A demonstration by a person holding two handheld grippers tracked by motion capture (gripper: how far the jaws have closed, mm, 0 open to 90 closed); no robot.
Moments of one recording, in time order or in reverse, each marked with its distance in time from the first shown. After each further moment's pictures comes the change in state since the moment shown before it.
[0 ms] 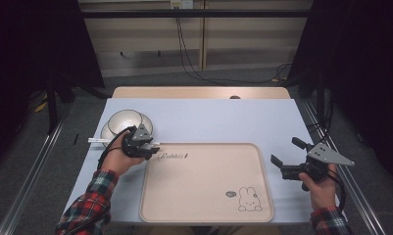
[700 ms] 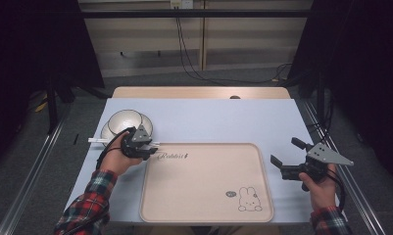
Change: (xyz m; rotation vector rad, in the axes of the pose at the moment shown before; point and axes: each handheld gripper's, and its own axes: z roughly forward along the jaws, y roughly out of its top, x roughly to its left) left arm 0.001 -0.004 0.000 0.015 0.005 0.033; right arm 0.000 -0.001 0.001 0.003 0.009 -0.006
